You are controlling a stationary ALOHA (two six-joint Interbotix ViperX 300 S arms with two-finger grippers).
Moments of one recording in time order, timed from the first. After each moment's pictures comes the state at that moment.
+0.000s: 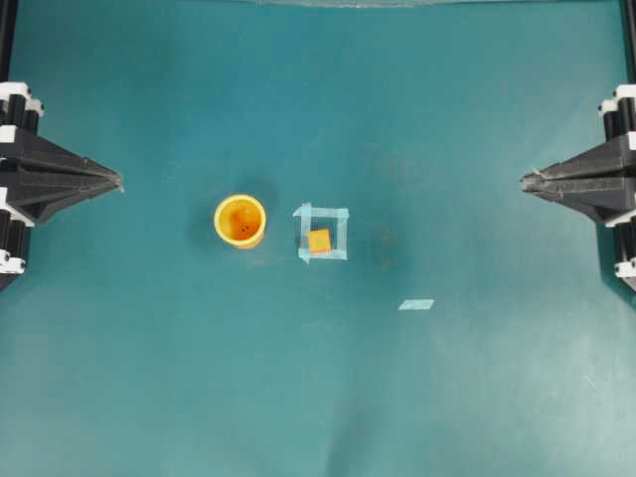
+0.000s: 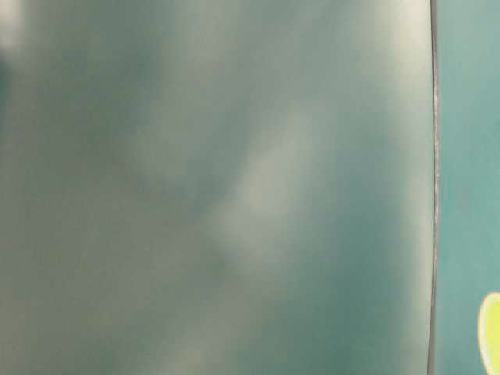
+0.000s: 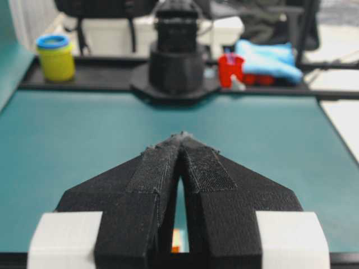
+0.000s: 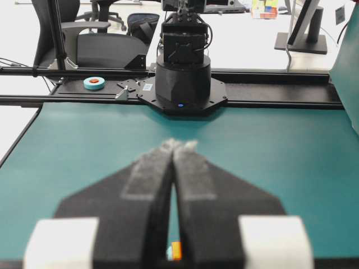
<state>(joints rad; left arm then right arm) 0.00 -0.96 1.19 0.00 -0.29 0.00 0.00 -0.96 1.17 0.00 -0.29 0.00</state>
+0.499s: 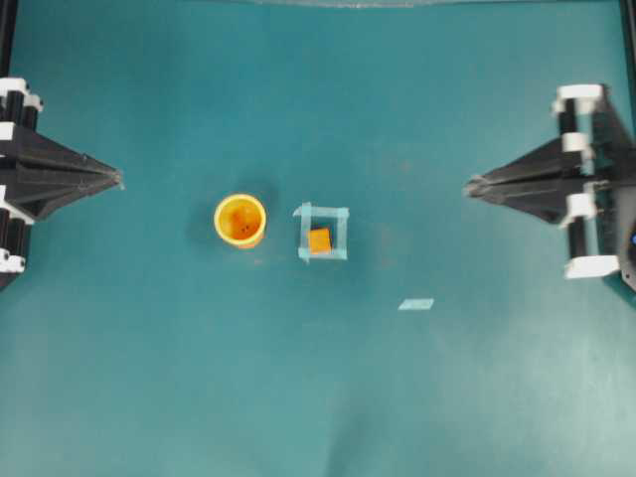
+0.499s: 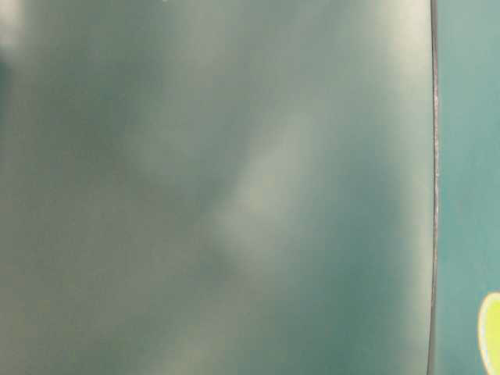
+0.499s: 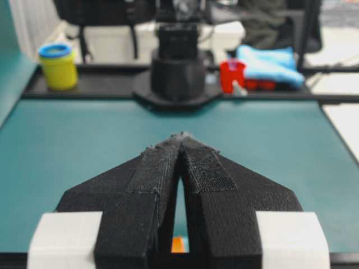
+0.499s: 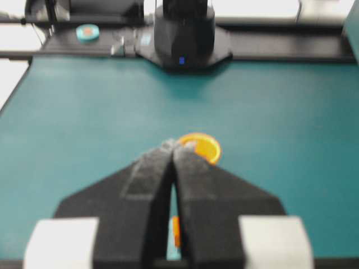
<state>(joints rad) 0.00 -0.96 1.17 0.01 -0.29 0.01 0.00 -0.72 1.00 0.00 -0.16 0.01</state>
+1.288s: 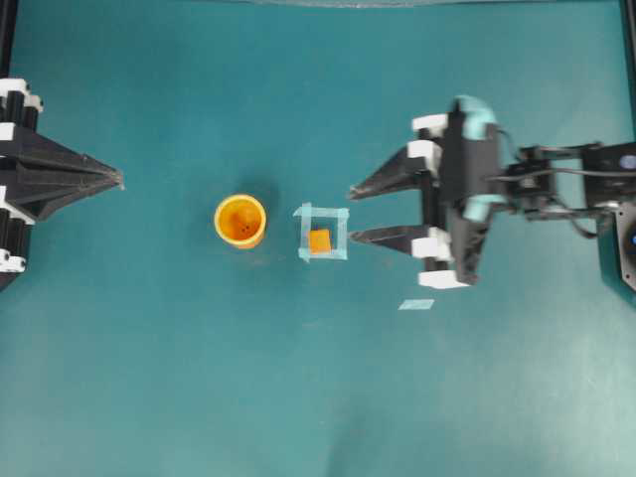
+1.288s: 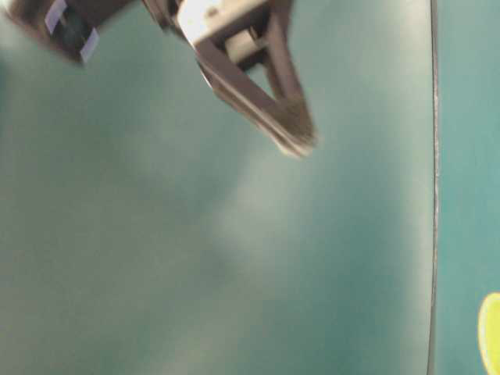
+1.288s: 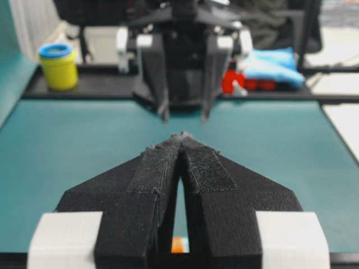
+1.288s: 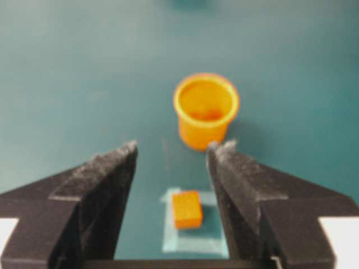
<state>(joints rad) 0.00 -0.96 1.17 0.01 -0.29 0.01 0.00 -0.23 0.71 0.00 -0.04 0.01</state>
